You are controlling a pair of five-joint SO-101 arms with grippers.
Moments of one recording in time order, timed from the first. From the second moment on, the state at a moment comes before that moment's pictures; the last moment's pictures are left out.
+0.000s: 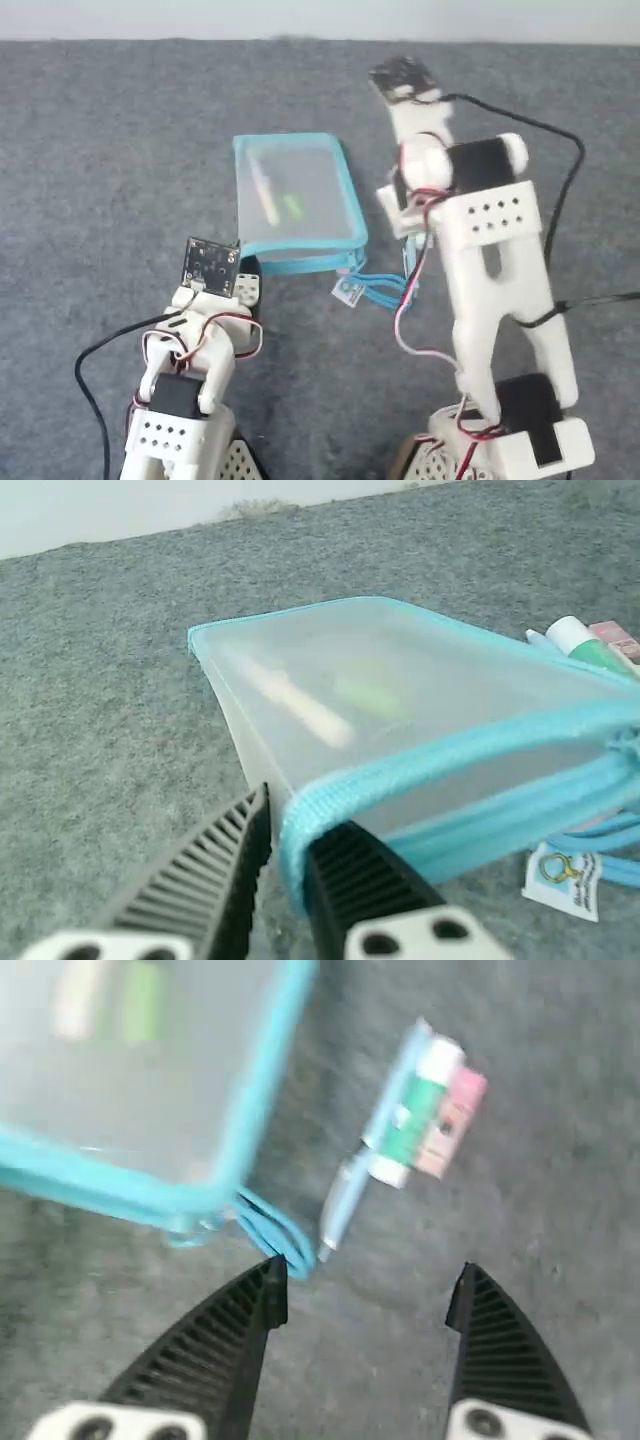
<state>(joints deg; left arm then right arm) 4.6 -93.1 96.4 39.2 1.1 -15.3 -9.2 -6.5 96.4 9.1</state>
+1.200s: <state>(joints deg) 4.6 -93.1 97.0 39.2 1.1 -2.6 17.2 9.1 54.1 19.9</state>
